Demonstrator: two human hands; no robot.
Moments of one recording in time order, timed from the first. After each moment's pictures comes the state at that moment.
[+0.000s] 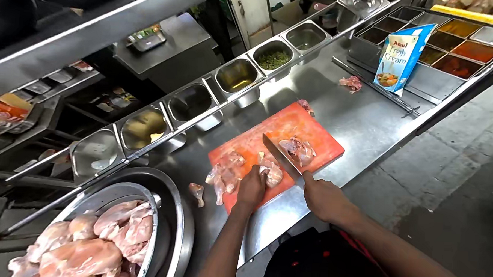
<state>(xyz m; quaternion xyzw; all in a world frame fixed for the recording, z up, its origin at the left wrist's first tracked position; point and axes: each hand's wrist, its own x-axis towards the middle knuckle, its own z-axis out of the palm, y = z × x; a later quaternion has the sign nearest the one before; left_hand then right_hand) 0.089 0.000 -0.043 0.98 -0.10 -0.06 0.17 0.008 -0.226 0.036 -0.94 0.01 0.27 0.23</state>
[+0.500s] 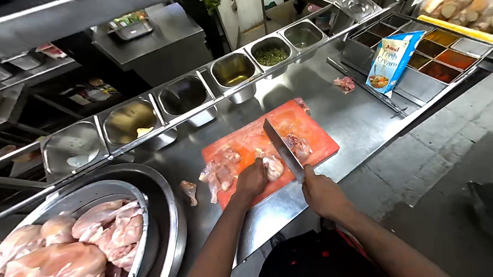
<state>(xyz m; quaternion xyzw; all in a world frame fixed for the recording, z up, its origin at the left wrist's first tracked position) 0.106 -0.014 -0.032 0.98 -0.13 -0.15 0.08 0.004 -0.218 0.036 -0.95 0.05 0.21 0.24</state>
